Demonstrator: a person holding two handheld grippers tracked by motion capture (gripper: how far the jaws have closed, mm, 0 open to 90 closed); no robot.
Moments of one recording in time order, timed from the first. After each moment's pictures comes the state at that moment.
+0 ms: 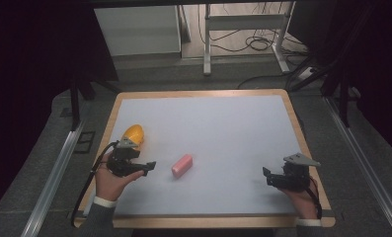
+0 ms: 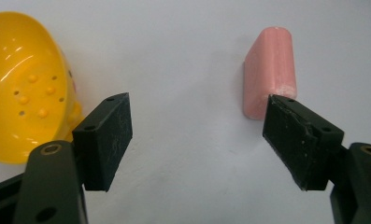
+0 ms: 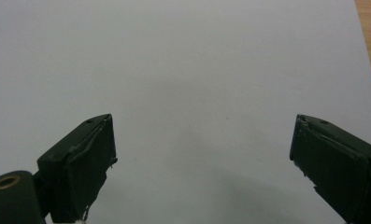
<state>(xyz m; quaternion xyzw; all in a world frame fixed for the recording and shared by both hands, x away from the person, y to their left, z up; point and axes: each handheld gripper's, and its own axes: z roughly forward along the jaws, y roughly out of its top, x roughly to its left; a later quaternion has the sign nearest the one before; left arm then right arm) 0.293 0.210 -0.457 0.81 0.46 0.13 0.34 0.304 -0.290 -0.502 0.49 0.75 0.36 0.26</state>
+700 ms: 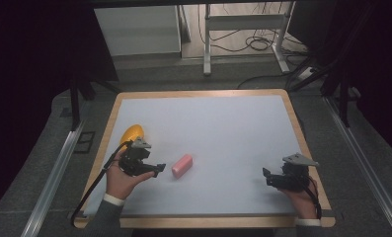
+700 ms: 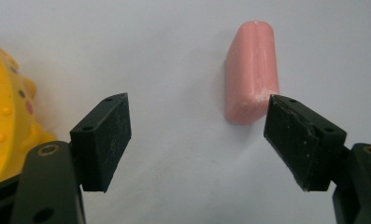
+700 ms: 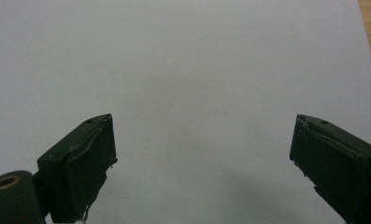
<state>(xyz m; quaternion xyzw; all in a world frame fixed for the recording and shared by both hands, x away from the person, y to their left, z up) 0.302 0.181 -0.462 0.83 0.44 0.12 0.32 0.305 -0.290 -0.505 0.49 0.75 0.35 0.26</state>
